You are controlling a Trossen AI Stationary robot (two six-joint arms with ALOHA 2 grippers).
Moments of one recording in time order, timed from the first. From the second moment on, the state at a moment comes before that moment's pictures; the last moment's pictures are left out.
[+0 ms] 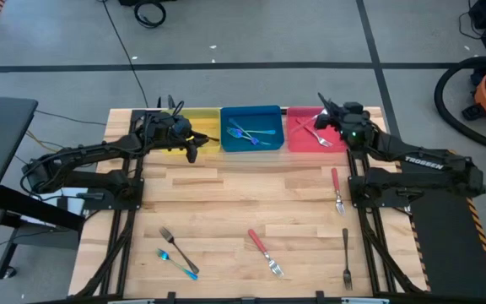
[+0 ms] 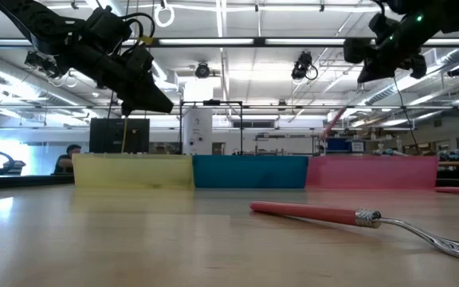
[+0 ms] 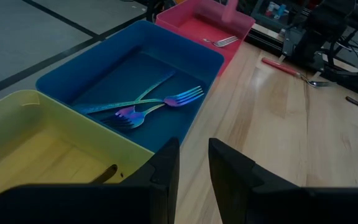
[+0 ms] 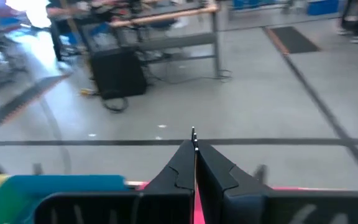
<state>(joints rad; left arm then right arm) 0.59 1.10 0.52 0.16 0.22 -0.14 -0.43 0.73 0.59 -0.19 0.90 0.46</state>
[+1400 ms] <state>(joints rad) 0.59 1.10 0.52 0.16 0.22 -0.14 -0.64 0.82 0.21 -0.02 0.73 0.73</state>
